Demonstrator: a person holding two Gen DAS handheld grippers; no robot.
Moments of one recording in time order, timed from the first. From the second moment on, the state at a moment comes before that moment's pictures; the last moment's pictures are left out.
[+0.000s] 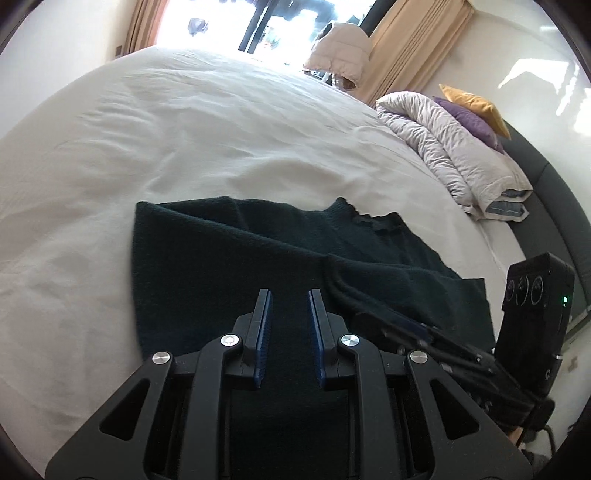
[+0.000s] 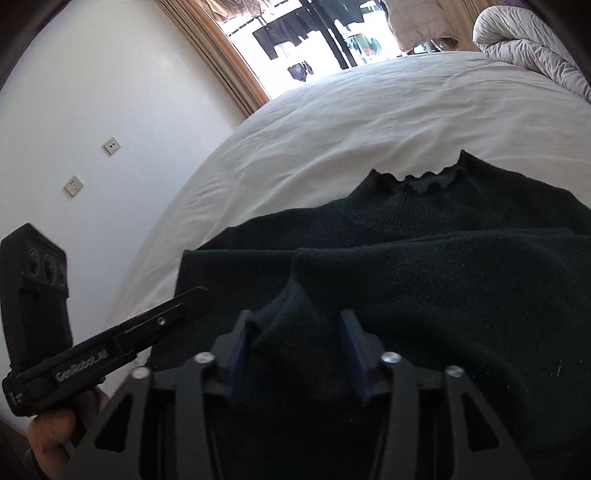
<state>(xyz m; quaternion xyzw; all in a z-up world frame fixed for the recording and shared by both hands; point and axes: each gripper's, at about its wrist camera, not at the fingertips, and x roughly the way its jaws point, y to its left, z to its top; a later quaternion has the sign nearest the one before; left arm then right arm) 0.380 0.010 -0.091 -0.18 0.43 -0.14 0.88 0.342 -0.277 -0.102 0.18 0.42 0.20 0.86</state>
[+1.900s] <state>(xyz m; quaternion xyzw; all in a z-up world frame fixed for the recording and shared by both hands) 0.433 -0.040 -0.127 -0.32 0.52 -0.22 0.76 0.202 -0.429 -0.134 0.34 0.37 0.19 0.85</state>
